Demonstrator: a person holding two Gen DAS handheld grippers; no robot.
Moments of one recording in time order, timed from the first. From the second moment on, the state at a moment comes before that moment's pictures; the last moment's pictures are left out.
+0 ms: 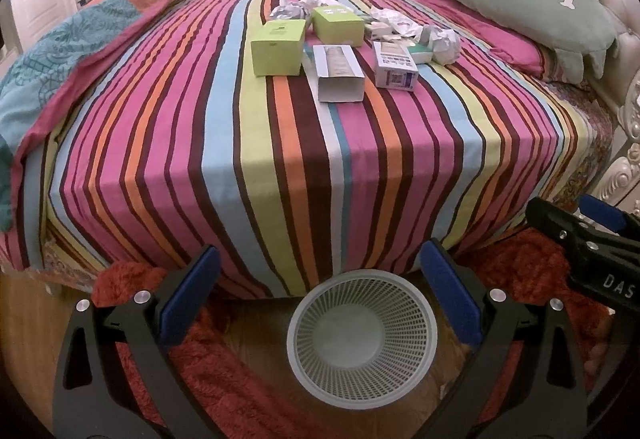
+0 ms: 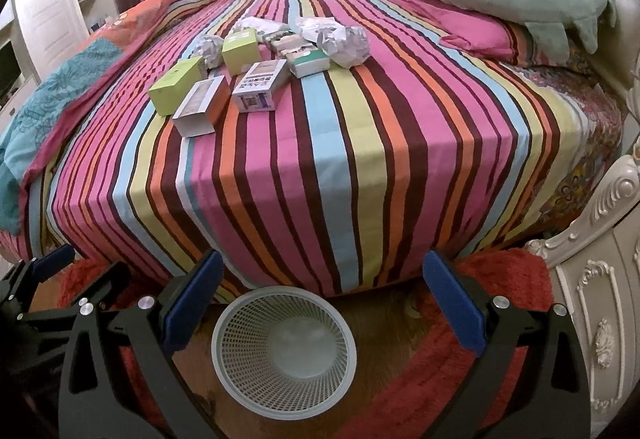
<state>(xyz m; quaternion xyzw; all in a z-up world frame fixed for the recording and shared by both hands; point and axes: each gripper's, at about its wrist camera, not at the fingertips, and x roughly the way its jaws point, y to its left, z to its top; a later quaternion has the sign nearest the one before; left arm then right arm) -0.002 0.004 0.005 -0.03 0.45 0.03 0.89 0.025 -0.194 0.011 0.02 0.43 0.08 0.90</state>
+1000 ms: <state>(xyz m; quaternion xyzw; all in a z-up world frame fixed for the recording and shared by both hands) -0.004 0.005 0.009 -0.03 0.44 0.03 0.90 0.023 -0.196 0.016 0.02 0.43 0.07 0.90</state>
